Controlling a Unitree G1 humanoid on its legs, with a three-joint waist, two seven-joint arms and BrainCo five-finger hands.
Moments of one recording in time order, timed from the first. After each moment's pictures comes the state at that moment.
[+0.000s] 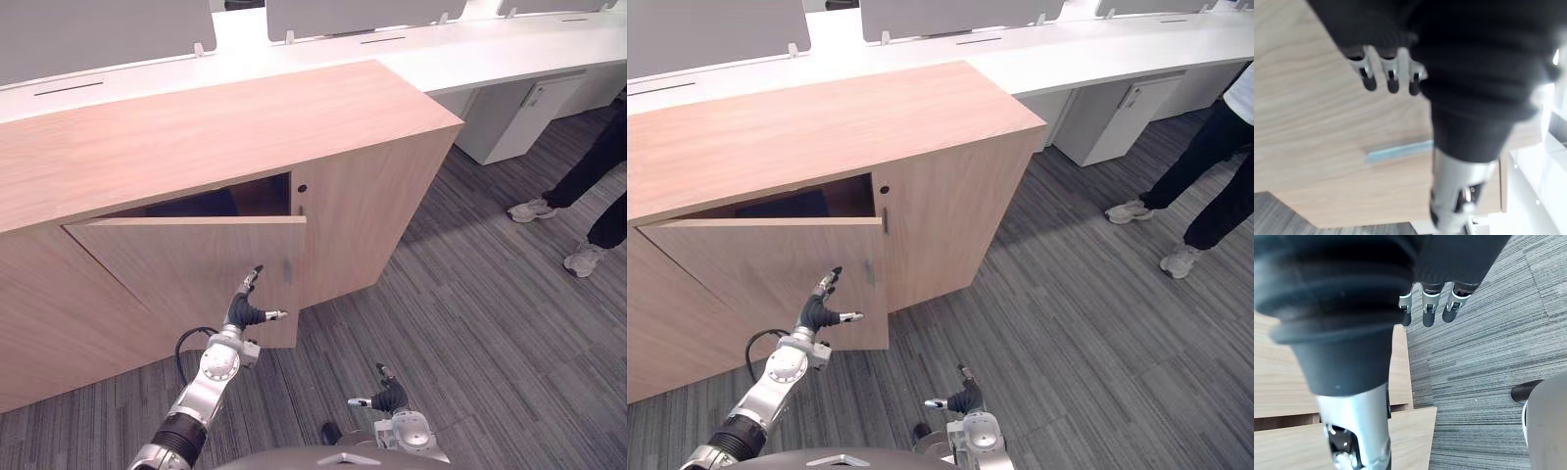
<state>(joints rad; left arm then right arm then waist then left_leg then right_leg) -0.07 0.17 -0.31 0.44 0.04 -0.24 0.19 0.12 -0.07 0.06 0.77 -0.12 -0.13 -0.14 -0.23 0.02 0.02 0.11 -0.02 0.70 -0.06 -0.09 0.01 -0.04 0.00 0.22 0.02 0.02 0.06</state>
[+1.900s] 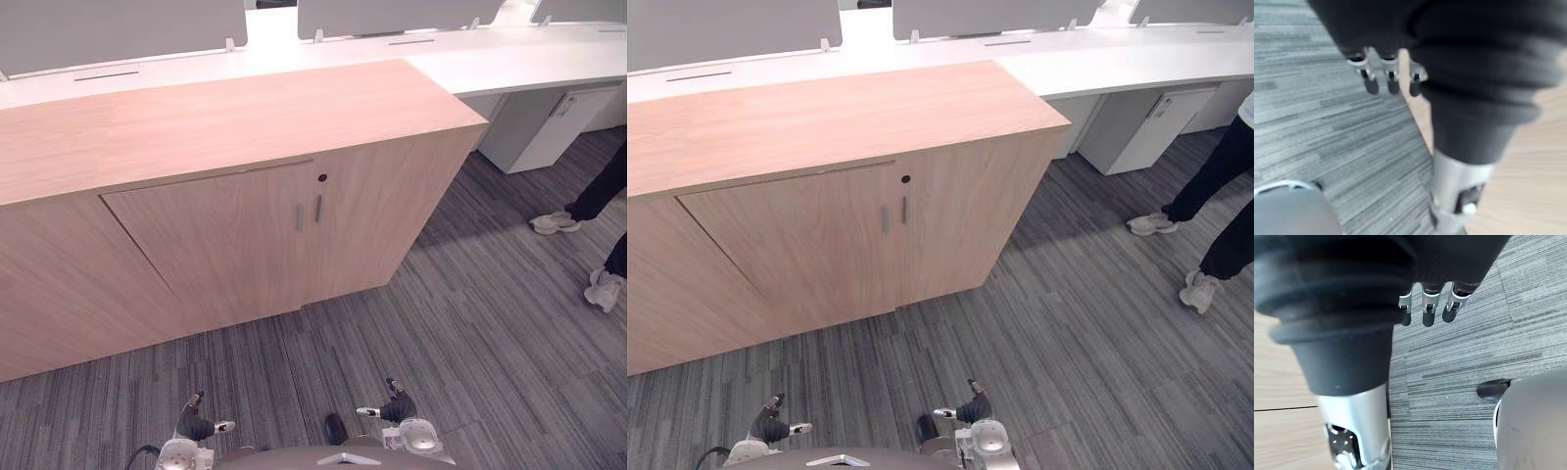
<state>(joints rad) 0.17 0.14 -0.02 0.94 0.10 -0.17 0.13 0.05 -0.09 0.03 0.93 -0.07 -0.13 -0.14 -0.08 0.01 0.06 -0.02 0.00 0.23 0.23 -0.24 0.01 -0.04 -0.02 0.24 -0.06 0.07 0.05</state>
